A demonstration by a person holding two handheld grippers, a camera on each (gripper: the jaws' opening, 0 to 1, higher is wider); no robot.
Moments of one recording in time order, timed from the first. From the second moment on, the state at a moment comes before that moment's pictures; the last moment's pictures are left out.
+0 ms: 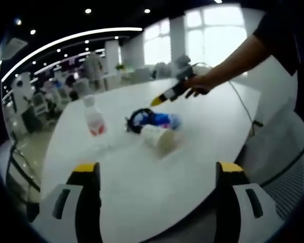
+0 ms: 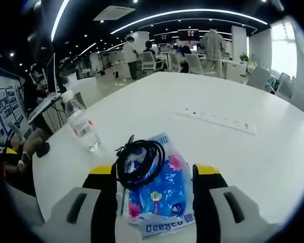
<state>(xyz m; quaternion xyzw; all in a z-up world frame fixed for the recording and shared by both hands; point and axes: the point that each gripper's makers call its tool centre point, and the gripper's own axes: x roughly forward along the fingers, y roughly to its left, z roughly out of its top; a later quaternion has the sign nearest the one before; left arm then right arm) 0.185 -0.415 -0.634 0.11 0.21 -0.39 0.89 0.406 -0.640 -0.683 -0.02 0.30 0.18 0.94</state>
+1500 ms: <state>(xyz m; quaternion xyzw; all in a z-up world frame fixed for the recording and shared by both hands) 0.186 -0.409 -0.638 0.13 0.22 -0.38 0.89 0.440 -0.617 -0.733 -0.01 0.39 0.12 0.91</state>
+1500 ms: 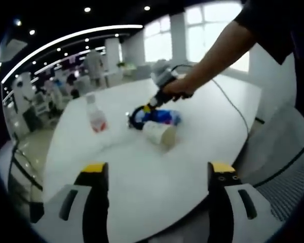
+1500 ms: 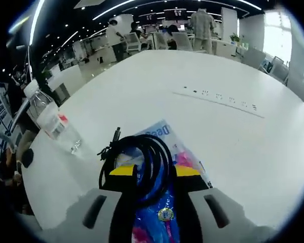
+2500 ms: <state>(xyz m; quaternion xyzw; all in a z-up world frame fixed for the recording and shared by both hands) 0.184 -0.409 -0.639 0.13 0.22 -0.39 0.89 0.425 -0.608 -0.692 -0.01 0.35 0.13 0.93</state>
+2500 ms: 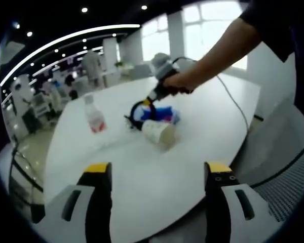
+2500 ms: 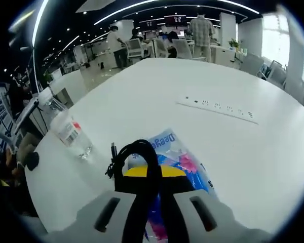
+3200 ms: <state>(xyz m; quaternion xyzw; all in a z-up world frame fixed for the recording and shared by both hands) 0.184 -0.415 -0.628 0.12 0.19 -0.39 0.89 0.429 -0.627 -0.643 0.02 0.30 0.11 0.95</state>
